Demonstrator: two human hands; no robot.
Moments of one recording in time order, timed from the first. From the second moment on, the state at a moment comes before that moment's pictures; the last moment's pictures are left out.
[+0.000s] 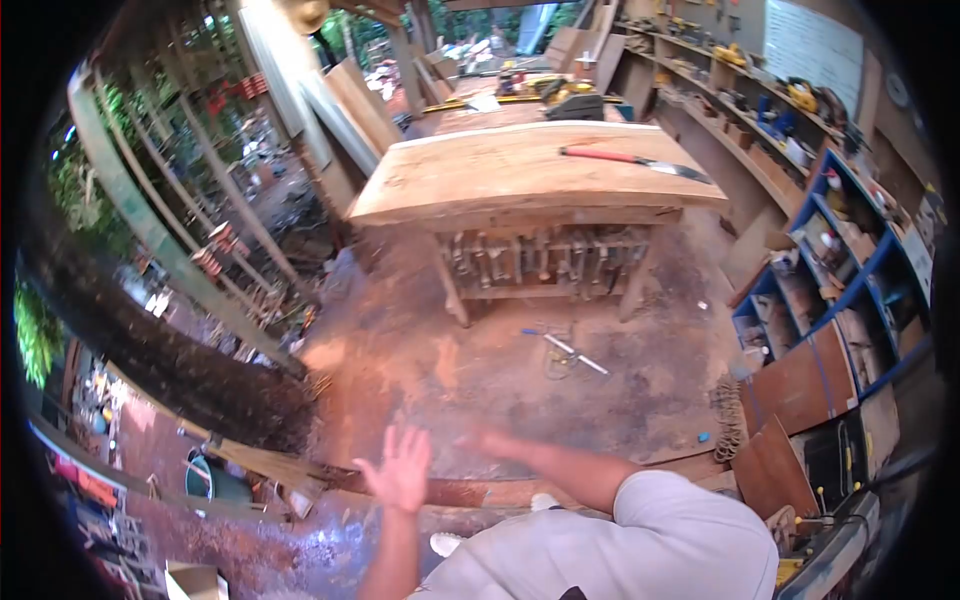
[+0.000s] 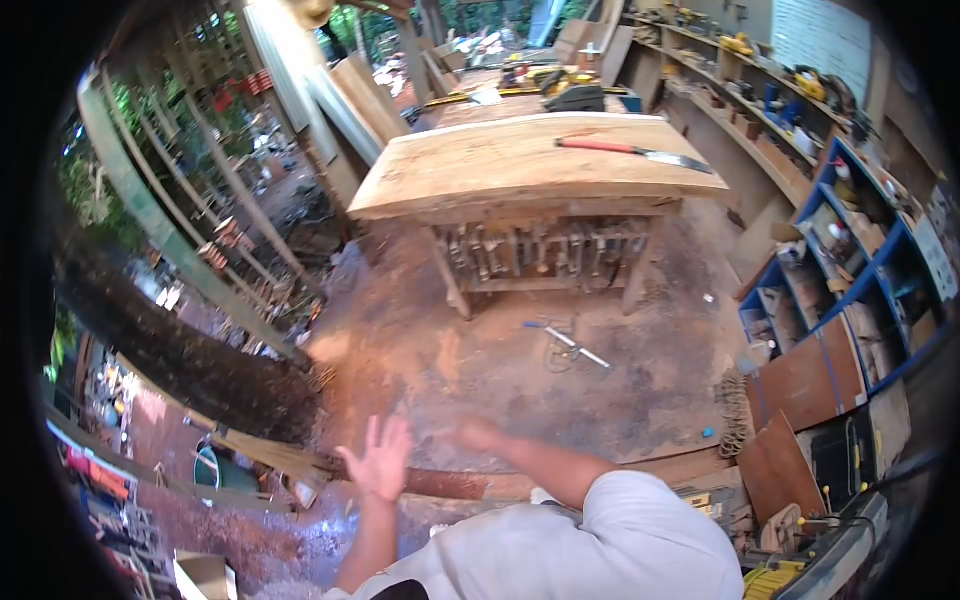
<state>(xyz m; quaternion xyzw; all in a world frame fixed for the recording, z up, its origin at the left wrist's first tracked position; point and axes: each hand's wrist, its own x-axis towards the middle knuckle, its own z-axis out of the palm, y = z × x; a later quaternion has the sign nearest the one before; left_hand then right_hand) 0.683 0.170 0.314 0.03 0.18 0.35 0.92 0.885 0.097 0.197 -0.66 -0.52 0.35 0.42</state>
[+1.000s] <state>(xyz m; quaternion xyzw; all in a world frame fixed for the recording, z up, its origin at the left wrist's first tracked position) 1.064 0.345 0.185 0.89 0.09 -0.15 0.42 1.184 0.084 0.553 -0.20 -0.66 0.36 0.63</state>
